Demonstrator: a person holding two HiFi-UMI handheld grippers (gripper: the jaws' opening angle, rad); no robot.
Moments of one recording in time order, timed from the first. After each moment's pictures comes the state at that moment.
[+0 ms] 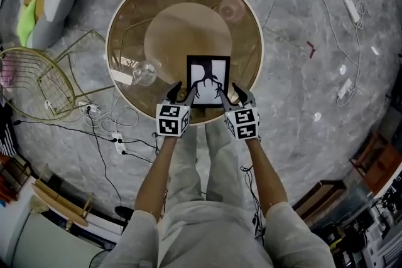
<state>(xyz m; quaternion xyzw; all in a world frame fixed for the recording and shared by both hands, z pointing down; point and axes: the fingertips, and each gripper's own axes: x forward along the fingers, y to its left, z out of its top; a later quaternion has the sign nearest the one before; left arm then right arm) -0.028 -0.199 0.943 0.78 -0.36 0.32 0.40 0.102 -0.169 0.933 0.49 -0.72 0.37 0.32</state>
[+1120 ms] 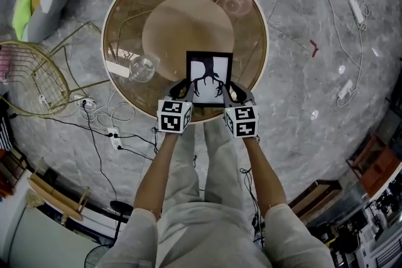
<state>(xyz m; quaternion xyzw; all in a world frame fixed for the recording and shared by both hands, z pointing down) -0.022 -0.192 0.968 0.77 -0.35 0.34 0.41 0.106 -0.165 0.956 0.50 -0.69 0.40 0.33</state>
